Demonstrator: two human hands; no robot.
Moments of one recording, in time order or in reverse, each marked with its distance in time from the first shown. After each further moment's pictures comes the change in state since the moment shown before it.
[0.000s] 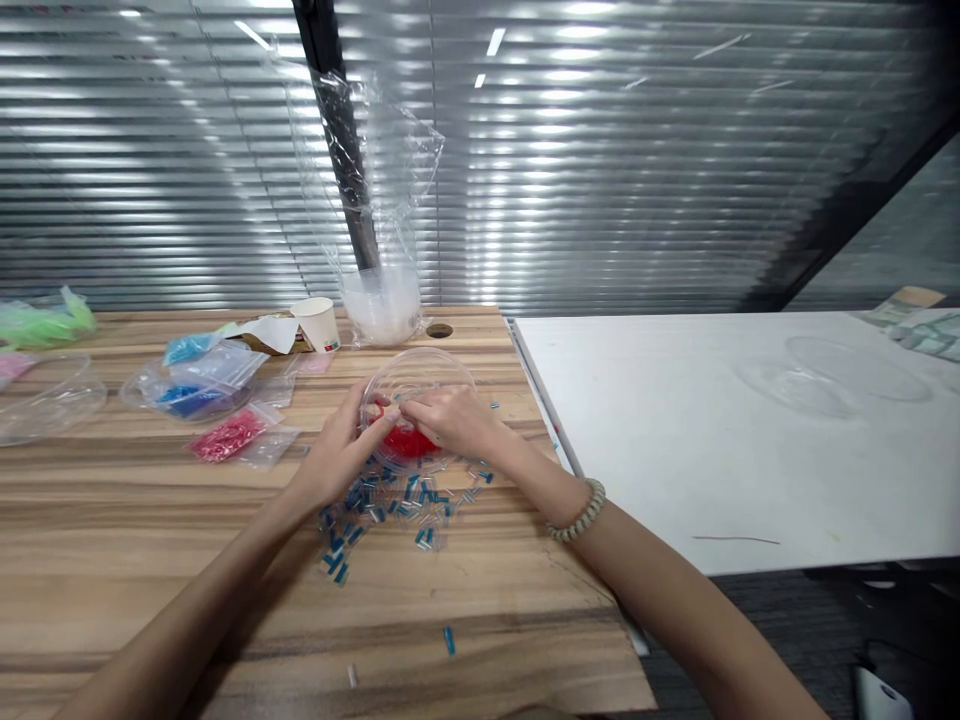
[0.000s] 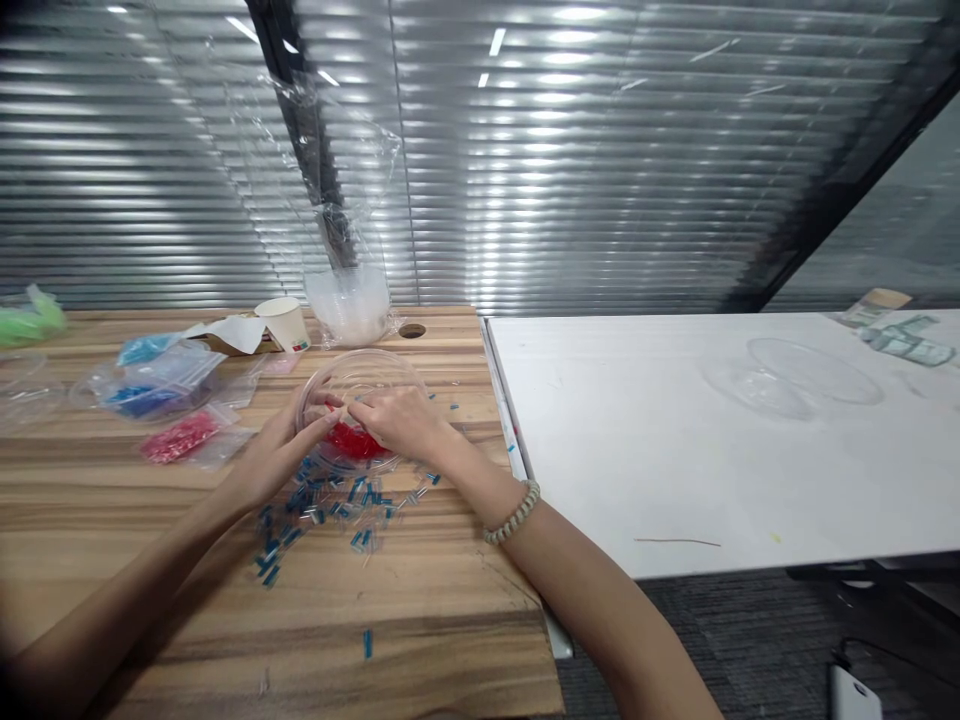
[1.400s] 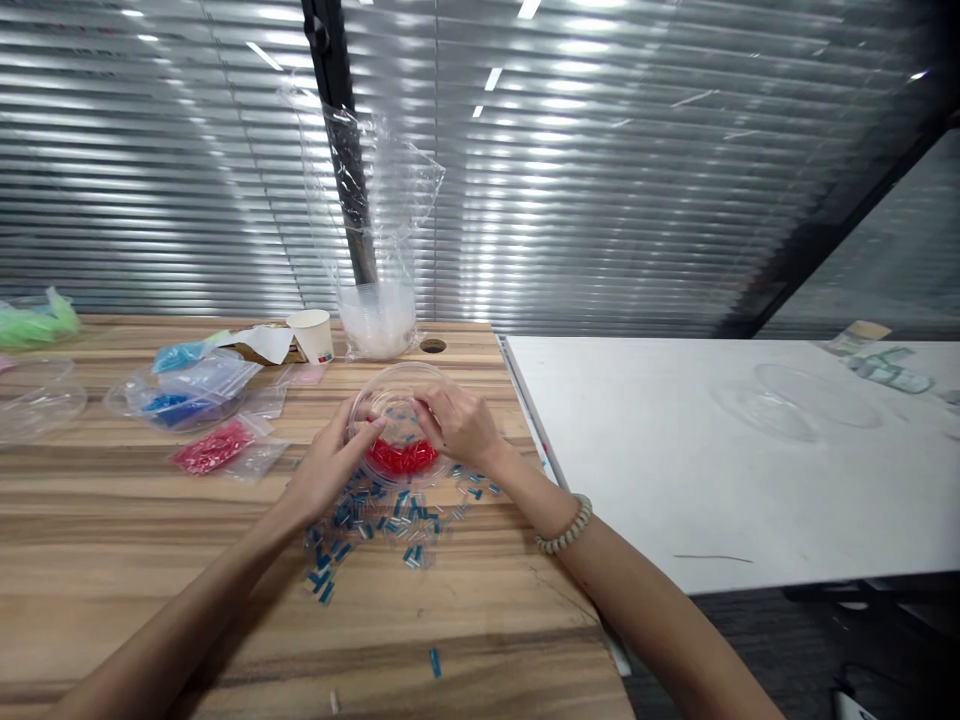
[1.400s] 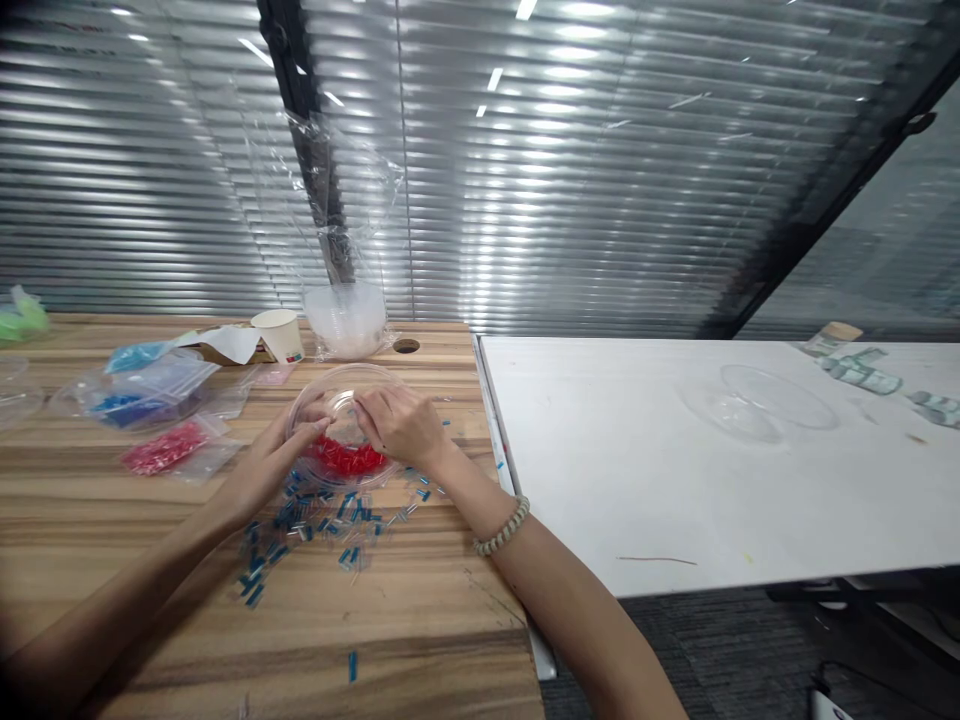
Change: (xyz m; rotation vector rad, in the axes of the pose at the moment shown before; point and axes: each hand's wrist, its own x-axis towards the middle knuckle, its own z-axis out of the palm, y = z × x) left_hand 0.001 -0.006 0.001 -0.118 0.064 -0.105; right_hand 0.000 0.003 -0.004 0.005 0.558 0.068
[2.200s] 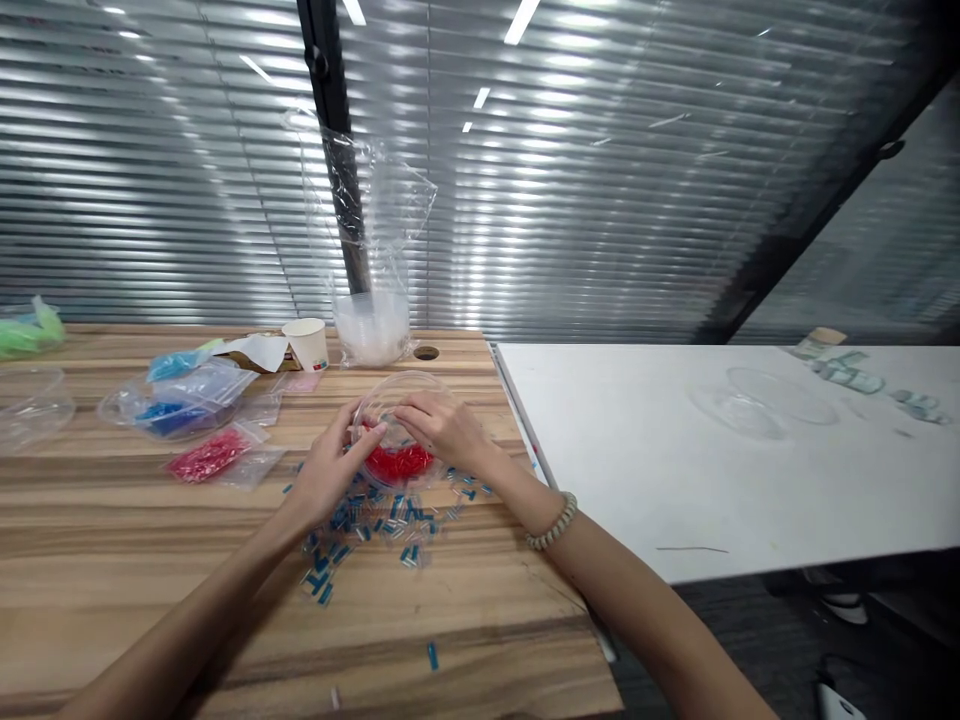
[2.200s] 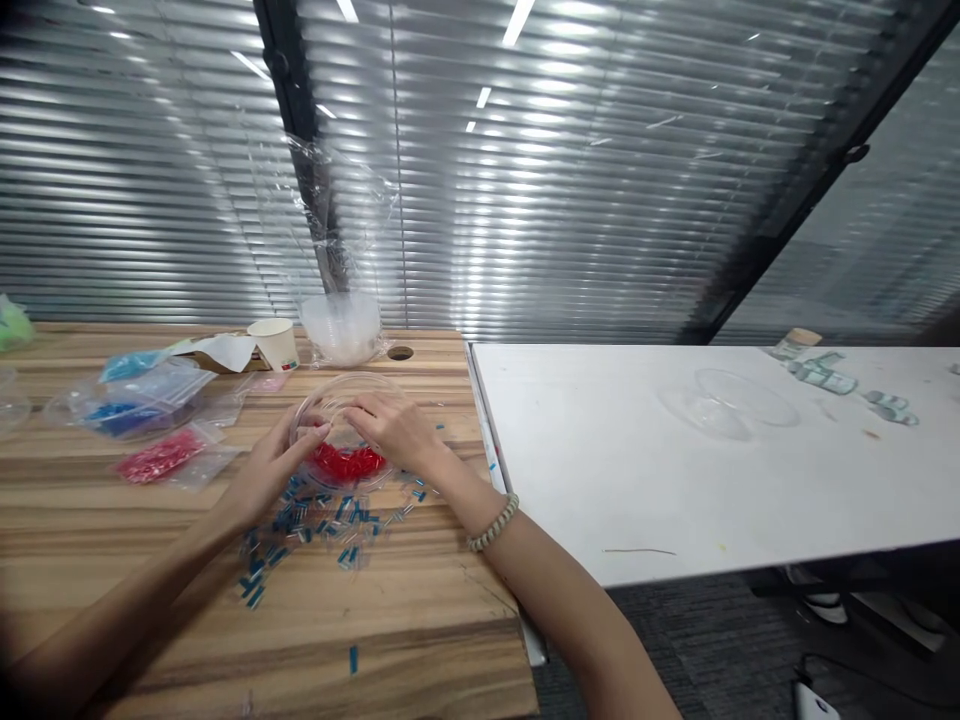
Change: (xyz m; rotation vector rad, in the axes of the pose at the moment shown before) left_hand -0.001 0.004 0.003 0.011 0.019 0.039; right_hand 0.000 0.004 0.003 0.061 -0.241 -0.078
